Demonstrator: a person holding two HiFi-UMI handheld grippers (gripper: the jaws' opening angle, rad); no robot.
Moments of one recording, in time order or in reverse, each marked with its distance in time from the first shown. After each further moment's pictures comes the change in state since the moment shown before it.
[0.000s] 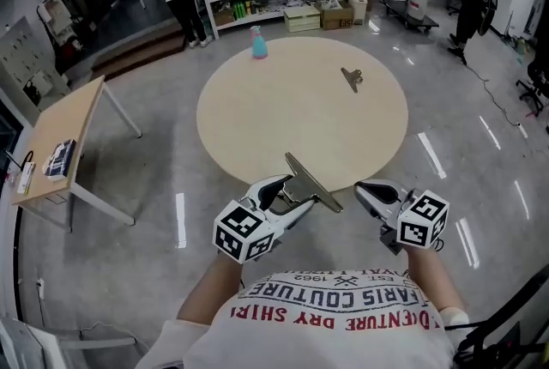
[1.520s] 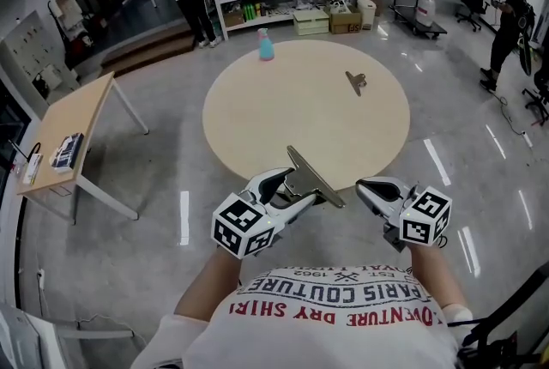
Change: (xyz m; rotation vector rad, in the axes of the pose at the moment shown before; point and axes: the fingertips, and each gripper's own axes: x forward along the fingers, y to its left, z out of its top) left arm -0.002 -0.012 0.032 0.022 -0.020 0.033; right arm -0.013 0.002 0.018 -0.058 0.024 0.047
